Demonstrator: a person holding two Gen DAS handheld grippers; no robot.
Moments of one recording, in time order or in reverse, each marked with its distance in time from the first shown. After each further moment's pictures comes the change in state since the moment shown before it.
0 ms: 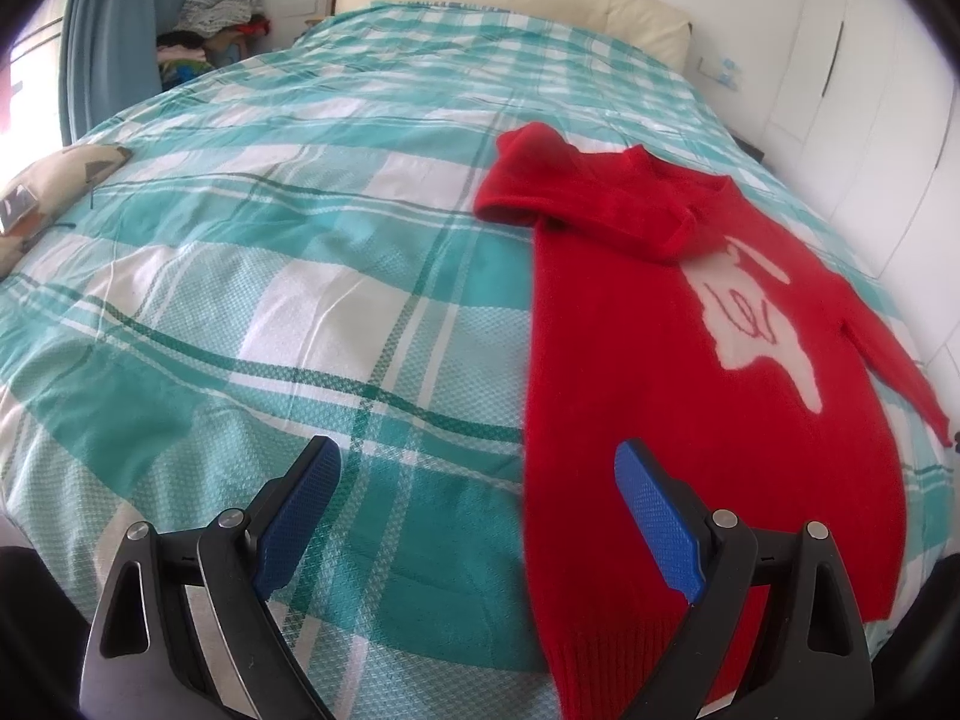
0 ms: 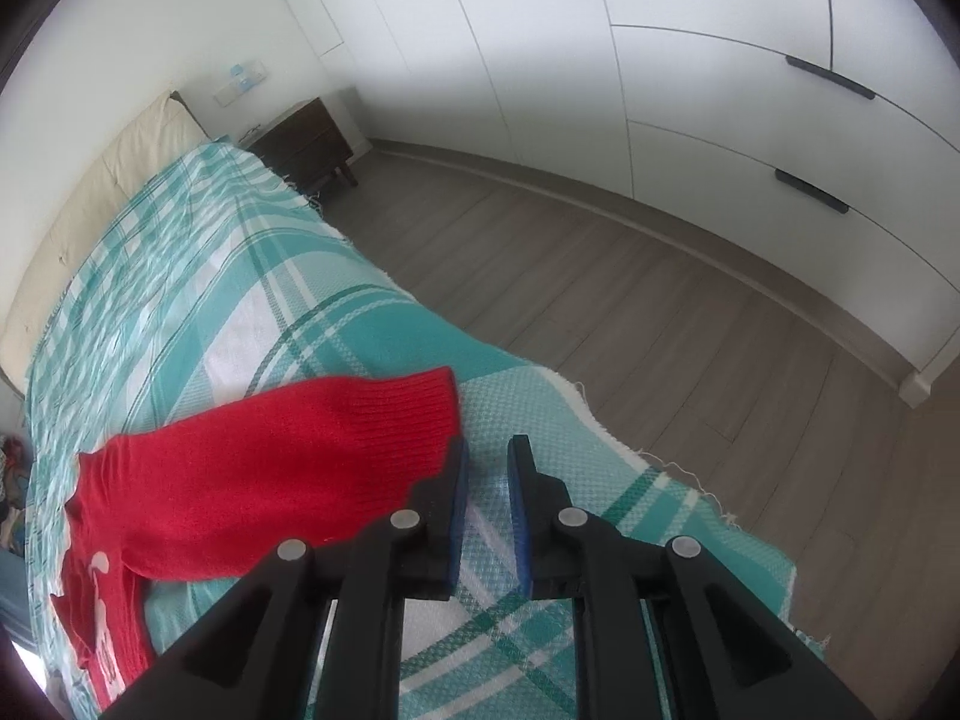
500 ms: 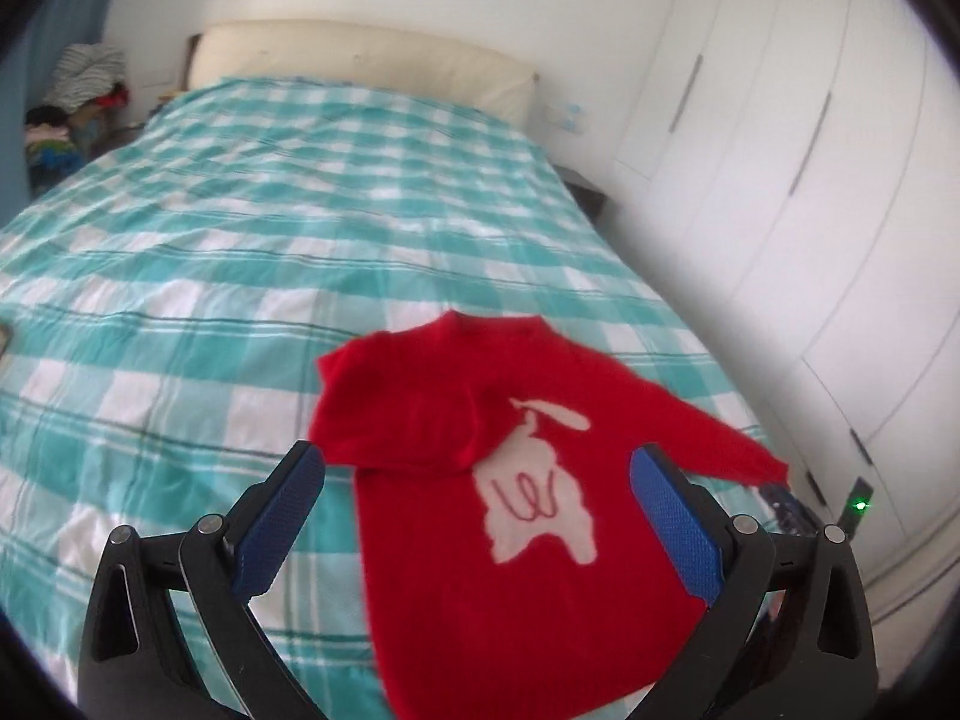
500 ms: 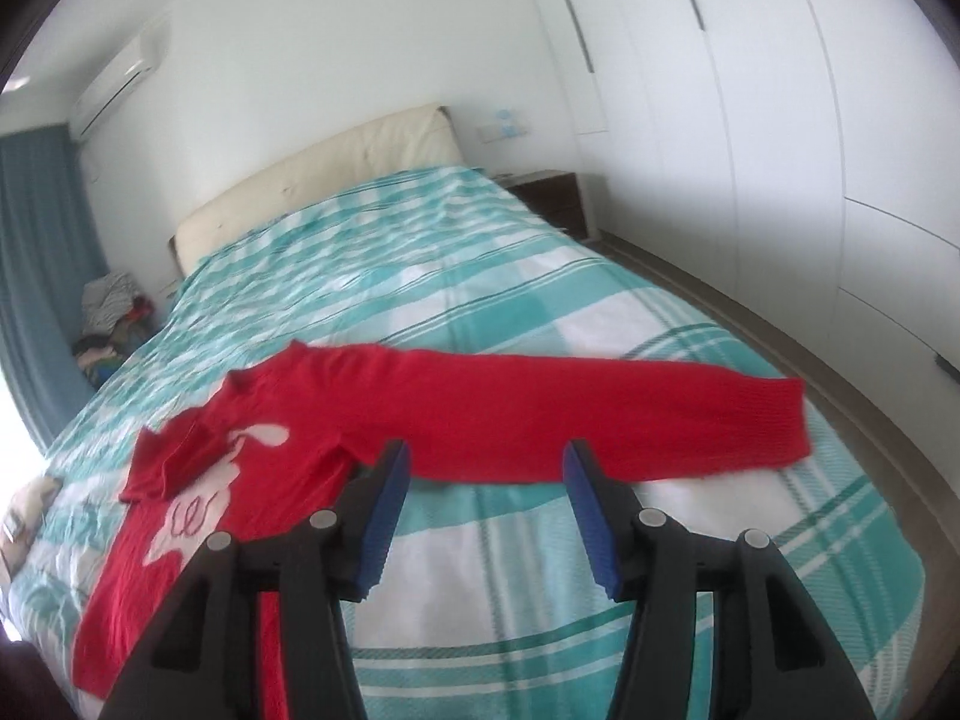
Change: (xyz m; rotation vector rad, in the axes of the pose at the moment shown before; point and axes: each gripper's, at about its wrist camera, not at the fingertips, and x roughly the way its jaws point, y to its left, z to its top) left arm -0.083 -0.059 0.176 0.179 -0.052 -0.400; right arm -0.077 0.129 -0.132 -0.517 -0.211 0.397
